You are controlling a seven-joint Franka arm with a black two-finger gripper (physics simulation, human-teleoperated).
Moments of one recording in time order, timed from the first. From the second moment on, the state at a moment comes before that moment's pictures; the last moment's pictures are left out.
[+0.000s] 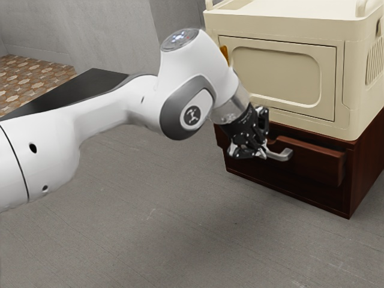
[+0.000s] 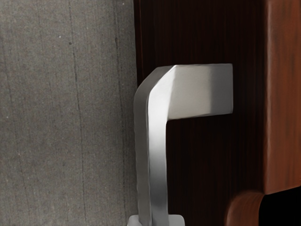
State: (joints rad) arm -0.06 0.28 -0.12 -1.48 -0.05 2.18 -1.60
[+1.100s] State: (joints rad) arm -0.06 0.10 -0.13 -1.74 -0.07 2.29 -1.60
